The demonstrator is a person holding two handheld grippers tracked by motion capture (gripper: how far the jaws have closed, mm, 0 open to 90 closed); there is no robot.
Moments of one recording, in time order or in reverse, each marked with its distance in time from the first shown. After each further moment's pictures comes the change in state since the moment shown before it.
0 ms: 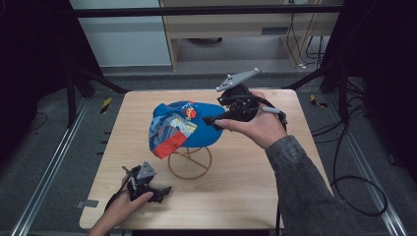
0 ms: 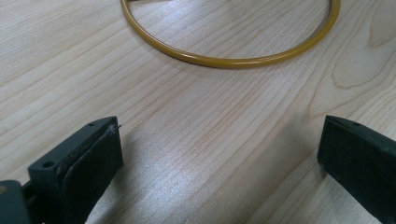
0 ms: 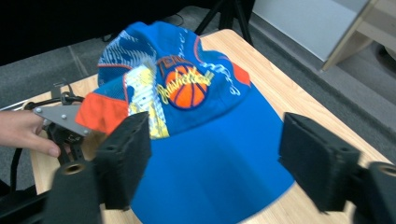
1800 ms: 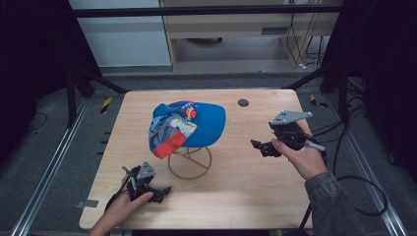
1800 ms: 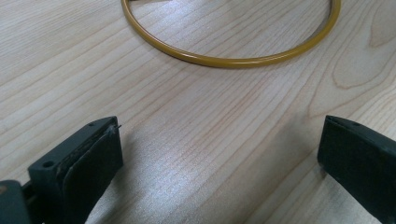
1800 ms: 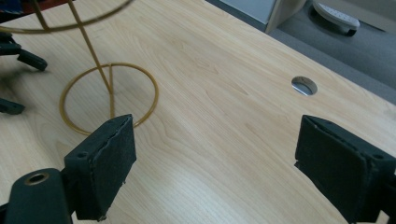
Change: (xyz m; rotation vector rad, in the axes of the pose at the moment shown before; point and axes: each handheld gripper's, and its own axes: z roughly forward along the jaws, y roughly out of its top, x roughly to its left) left arm 0.000 0.000 0.000 0.000 0.002 -0.002; right arm -0.046 -0.149 -0.031 0.016 -0.196 0.110
